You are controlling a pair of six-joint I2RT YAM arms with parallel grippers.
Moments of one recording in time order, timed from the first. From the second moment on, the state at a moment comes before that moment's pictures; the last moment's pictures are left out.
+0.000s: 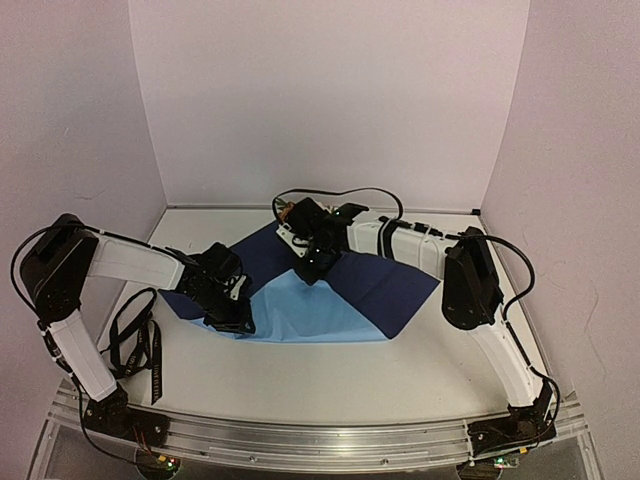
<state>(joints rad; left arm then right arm) -0.64 1.71 0.90 -0.38 0.26 -0.50 0.87 2.46 2.25 -0.86 0.19 -0.04</state>
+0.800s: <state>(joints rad) -0.64 1.71 0.88 -0.32 0.26 -0.56 0.91 2.01 1.77 -0.81 -0.03 0.45</state>
